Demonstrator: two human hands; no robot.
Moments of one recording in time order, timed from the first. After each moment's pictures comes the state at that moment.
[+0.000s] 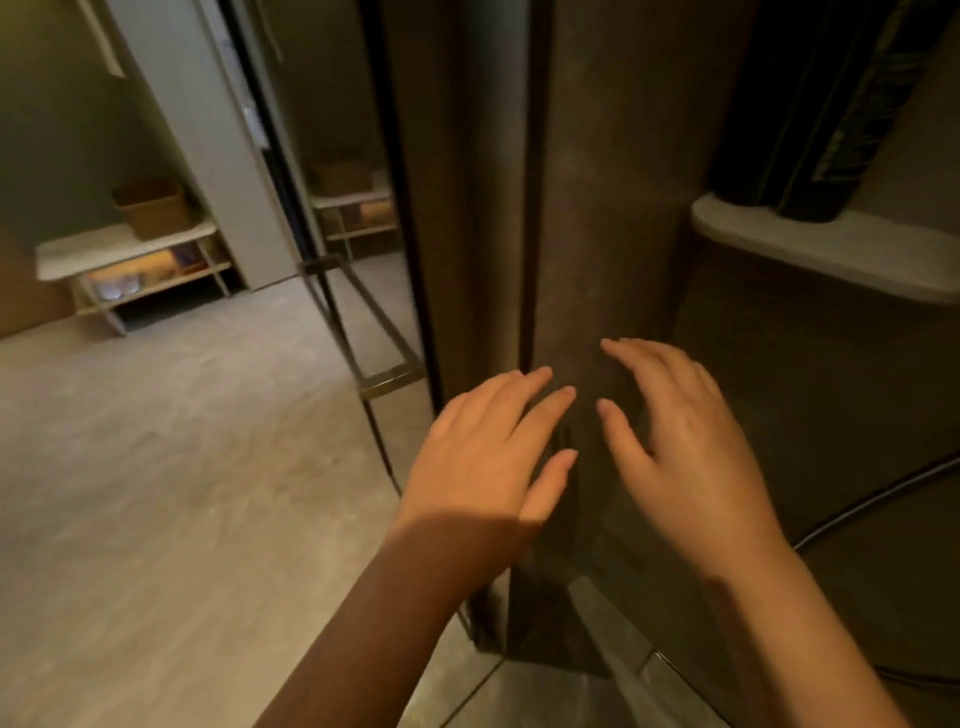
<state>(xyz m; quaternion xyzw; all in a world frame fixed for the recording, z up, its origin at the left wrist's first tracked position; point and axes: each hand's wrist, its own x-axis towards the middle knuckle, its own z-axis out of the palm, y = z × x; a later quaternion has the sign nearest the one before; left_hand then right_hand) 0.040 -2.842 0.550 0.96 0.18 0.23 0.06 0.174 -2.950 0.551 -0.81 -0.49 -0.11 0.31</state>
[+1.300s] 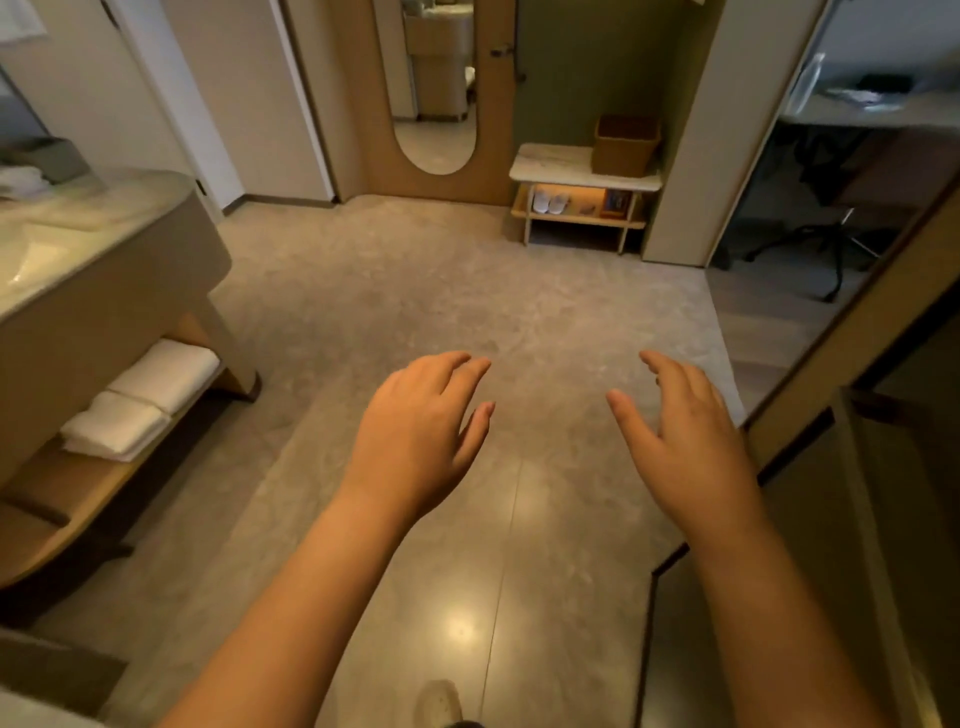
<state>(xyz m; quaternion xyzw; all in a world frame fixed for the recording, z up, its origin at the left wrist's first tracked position) -0.267 -2.387 0.510 0.75 0.63 0.20 -0.07 -0.043 -2.348 0.500 -0.60 -0.73 0.12 0.29</state>
